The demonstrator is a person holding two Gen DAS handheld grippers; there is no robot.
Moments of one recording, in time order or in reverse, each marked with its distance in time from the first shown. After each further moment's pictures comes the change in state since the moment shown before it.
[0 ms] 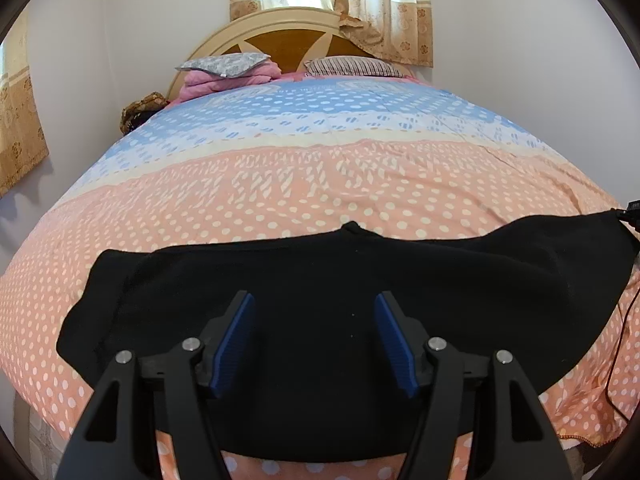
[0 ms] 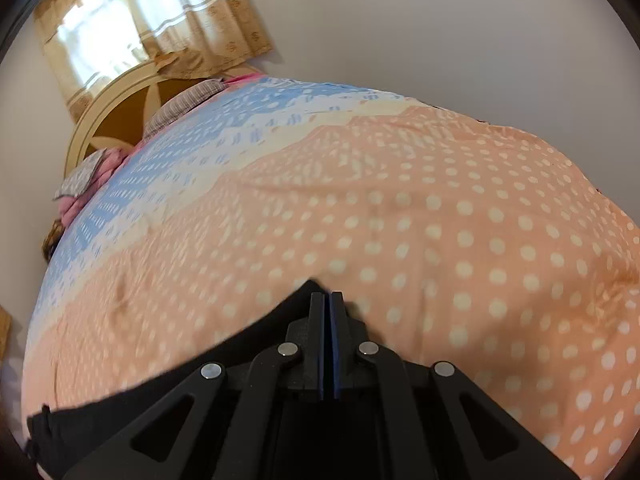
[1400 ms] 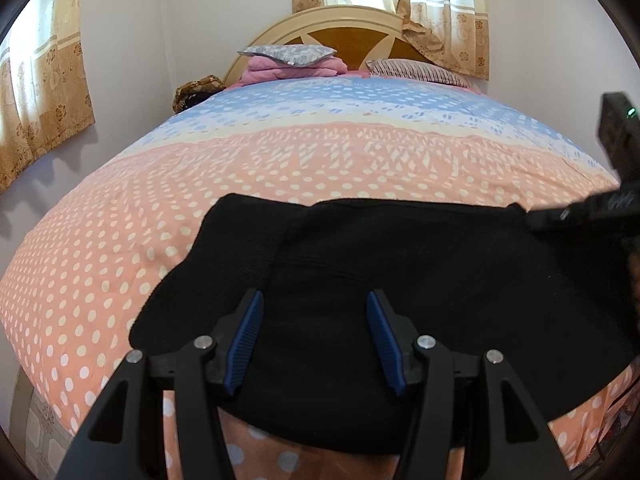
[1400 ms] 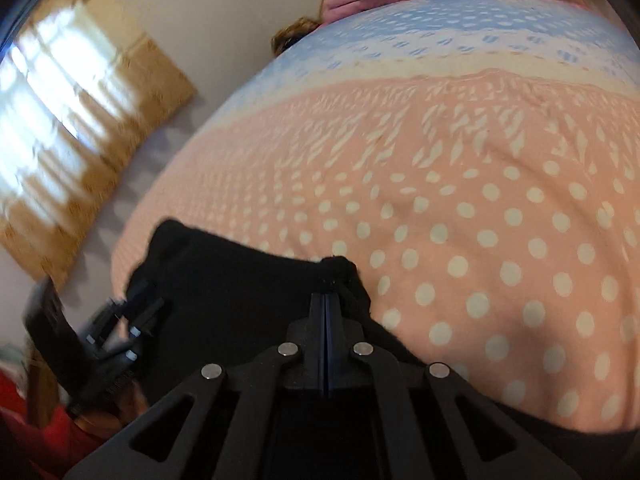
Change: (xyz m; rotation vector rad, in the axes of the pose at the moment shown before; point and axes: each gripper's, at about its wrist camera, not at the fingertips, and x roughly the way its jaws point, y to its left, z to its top) left arm 0.023 0.123 -0.039 -0.099 -0.016 0.122; right arm 0.022 0.484 -0.262 -0.591 0.461 0.731
